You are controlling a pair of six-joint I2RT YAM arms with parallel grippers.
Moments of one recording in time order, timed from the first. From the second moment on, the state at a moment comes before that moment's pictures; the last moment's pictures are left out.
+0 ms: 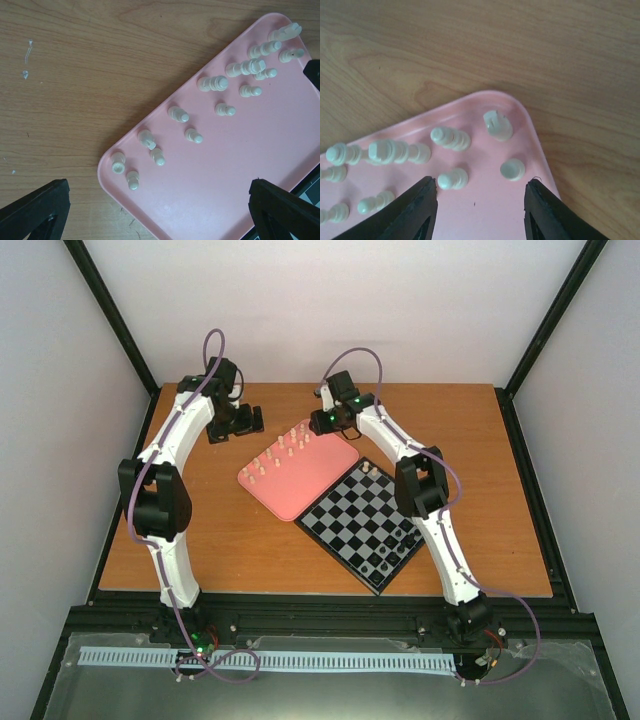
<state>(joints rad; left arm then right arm) -0.15 1.96 1.86 -1.10 0.10 -0.36 0.48 2.59 2.40 -0.71 -0.27 0.13</state>
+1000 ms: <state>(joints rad) -0.15 1.96 1.84 -1.08 0.12 -0.37 0.48 2.71 2.49 -0.68 -0.24 0.21</state>
